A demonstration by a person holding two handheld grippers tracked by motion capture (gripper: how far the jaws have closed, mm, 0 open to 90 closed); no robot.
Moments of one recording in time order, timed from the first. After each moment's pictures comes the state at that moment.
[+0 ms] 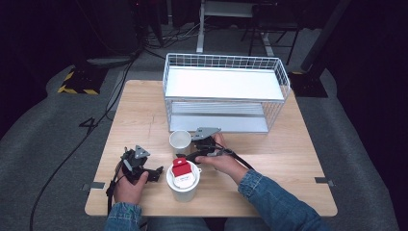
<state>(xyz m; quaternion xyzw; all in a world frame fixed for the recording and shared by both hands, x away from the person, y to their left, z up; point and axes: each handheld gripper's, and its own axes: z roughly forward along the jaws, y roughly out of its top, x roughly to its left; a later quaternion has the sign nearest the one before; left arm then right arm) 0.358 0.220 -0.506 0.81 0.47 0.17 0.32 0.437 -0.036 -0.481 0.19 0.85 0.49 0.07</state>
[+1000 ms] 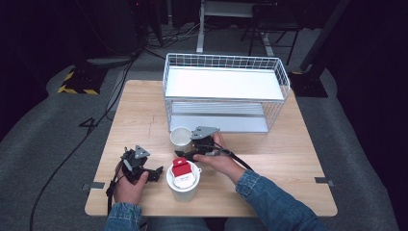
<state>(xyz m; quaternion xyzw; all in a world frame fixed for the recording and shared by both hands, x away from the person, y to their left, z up) 0.358 0.220 -0.506 0.81 0.47 0.17 0.32 0.436 -0.033 -0.475 0.19 0.84 0.49 0.09</state>
